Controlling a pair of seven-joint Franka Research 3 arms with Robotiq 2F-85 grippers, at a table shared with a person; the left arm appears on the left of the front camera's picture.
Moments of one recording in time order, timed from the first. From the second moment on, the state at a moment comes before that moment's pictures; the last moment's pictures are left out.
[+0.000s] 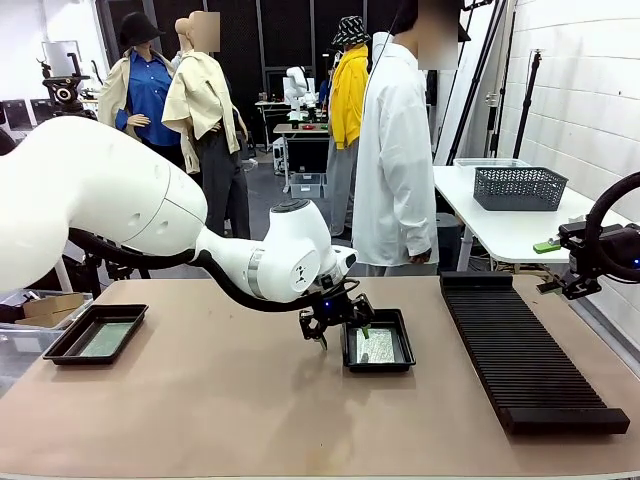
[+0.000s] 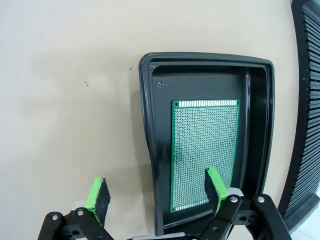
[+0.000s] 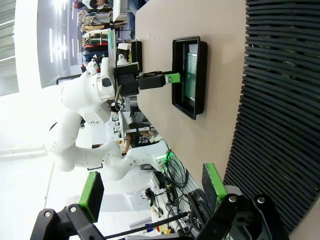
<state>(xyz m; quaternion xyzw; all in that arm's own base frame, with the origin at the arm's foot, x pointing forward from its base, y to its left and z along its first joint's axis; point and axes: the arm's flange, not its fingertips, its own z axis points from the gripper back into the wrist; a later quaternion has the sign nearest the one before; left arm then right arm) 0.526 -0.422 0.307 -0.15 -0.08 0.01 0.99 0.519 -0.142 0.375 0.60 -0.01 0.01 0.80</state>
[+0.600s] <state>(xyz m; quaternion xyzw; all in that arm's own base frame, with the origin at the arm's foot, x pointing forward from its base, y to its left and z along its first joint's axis) 0.526 -0.424 0.316 -0.15 -0.09 0.00 0.99 0.519 -0.142 0.375 0.60 -0.01 0.01 0.80</state>
